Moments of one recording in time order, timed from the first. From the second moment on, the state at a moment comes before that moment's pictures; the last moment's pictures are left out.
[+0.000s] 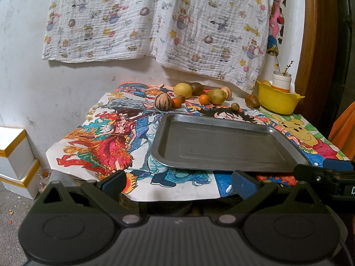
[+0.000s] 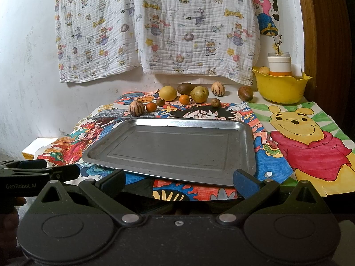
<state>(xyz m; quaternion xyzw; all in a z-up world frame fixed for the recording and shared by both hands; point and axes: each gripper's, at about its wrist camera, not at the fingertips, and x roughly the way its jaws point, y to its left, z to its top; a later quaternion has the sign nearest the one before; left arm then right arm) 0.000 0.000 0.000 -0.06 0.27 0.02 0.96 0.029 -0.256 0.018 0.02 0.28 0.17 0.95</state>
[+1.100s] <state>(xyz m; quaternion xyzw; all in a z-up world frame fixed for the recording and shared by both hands) 0.039 0.022 0.006 -0.06 0.28 0.02 0.96 0.073 -0.233 0.030 -0.04 0.24 0.18 0.95</state>
